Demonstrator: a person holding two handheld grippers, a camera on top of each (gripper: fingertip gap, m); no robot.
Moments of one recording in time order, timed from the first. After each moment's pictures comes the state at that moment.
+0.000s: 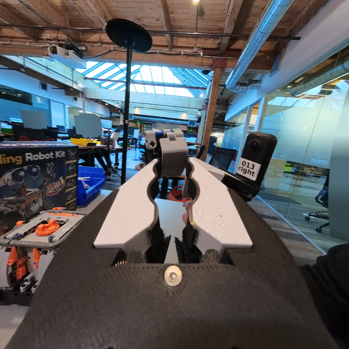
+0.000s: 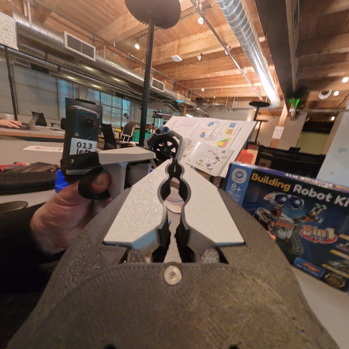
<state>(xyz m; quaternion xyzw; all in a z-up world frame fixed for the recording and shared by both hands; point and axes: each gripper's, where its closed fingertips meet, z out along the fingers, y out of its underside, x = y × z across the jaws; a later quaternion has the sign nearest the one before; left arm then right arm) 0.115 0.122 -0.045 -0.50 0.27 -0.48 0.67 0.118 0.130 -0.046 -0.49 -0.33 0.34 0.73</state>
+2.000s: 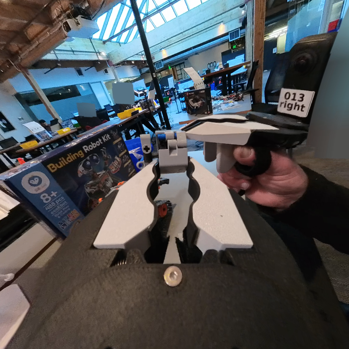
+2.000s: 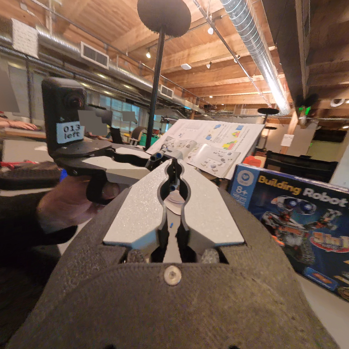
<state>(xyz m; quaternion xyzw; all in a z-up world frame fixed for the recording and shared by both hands) 0.111 0.141 -0.083 -0.58 0.39 -0.23 0.68 0.113 0.134 -0.057 -0.46 -0.34 0.36 0.73</state>
